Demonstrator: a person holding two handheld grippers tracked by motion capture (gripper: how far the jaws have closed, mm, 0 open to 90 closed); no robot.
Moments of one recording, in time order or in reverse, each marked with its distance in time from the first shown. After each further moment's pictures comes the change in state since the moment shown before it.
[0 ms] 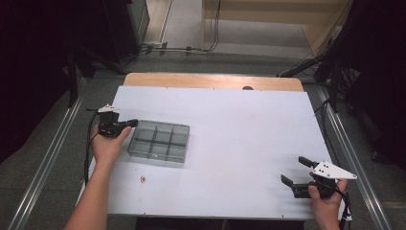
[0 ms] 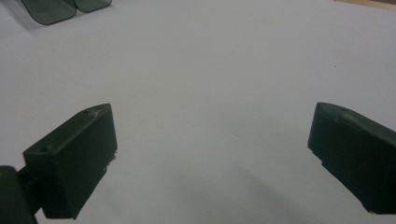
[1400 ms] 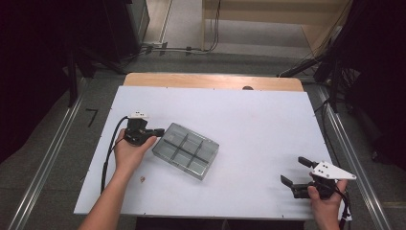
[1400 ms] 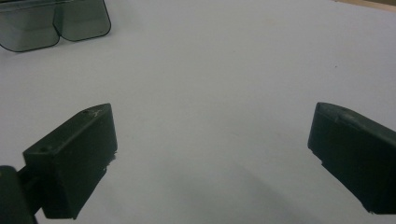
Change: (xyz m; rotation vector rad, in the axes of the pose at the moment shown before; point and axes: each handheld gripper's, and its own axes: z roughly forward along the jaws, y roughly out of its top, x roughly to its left) left arm -0.081 -0.005 0.018 0.102 -0.156 0.129; right arm 0.001 0.000 0.000 0.006 -0.005 -0.010
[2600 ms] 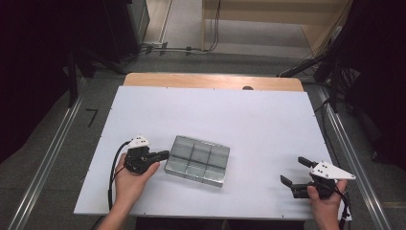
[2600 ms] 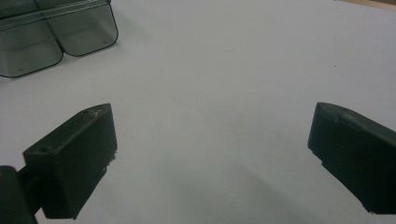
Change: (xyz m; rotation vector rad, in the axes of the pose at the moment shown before) left arm -0.058 -0.054 -0.028 -0.064 -0.052 0.037; right arm 0.001 0.000 0.001 0.006 -0.004 -0.004
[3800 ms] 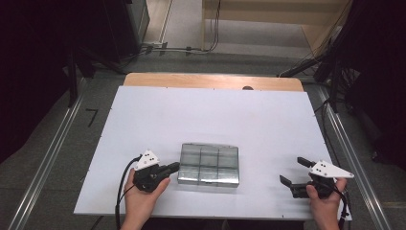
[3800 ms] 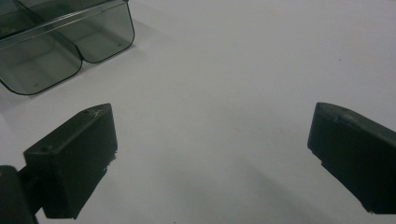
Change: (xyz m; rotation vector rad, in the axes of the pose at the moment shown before) left arm -0.048 -0.023 0.003 -0.082 -0.023 0.044; right arm -0.001 0.001 0.003 0.024 0.006 0.006
